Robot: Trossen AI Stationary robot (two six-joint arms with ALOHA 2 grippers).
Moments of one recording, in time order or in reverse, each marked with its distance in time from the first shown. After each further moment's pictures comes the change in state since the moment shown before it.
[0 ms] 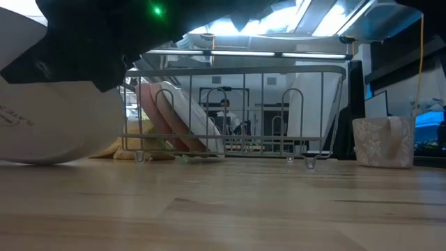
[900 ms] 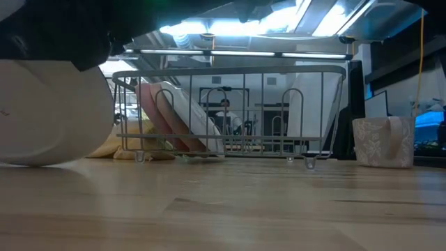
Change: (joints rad) left arm 0.006 0.000 -0.004 0.022 0.007 0.050; right arm 0.040 0.000 -0.002 0.062 0.010 0.005
